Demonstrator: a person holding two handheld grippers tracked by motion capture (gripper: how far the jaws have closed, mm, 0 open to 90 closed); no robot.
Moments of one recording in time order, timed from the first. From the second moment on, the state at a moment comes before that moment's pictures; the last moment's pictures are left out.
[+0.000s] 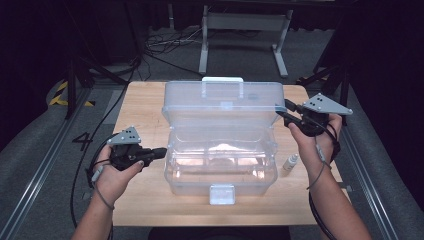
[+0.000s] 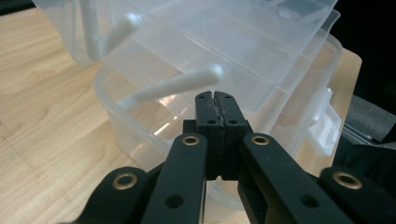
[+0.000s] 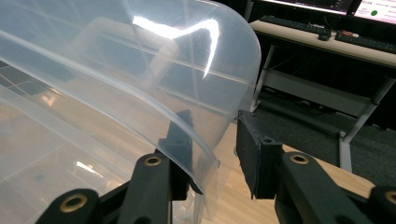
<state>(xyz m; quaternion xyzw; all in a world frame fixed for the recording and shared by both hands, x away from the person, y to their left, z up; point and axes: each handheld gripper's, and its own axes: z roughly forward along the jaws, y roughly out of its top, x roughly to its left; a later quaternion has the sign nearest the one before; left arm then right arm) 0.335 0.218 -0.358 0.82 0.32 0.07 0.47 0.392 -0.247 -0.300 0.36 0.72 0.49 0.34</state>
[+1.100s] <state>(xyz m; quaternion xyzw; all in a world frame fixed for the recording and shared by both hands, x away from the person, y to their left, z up) 0.329 0.199 -0.386 0.87 0.31 0.00 0.39 0.399 -0.246 -0.296 0.36 0.72 0.49 0.34</state>
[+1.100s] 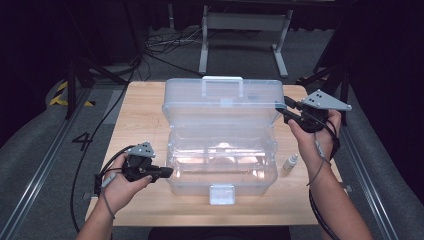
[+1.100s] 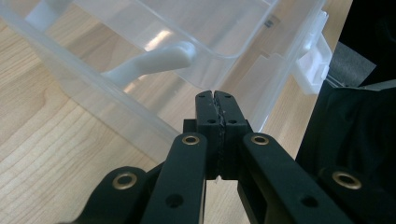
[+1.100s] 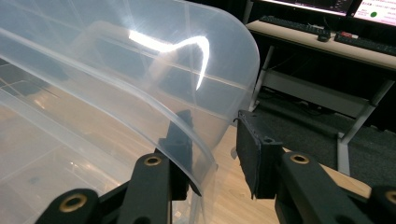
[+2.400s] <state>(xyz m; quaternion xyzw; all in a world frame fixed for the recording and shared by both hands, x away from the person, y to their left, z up) 0.332 0.195 -0.389 0.87 0.30 0.00 0.39 0.436 -0.240 -0.286 0.38 0.71 0.49 0.35</state>
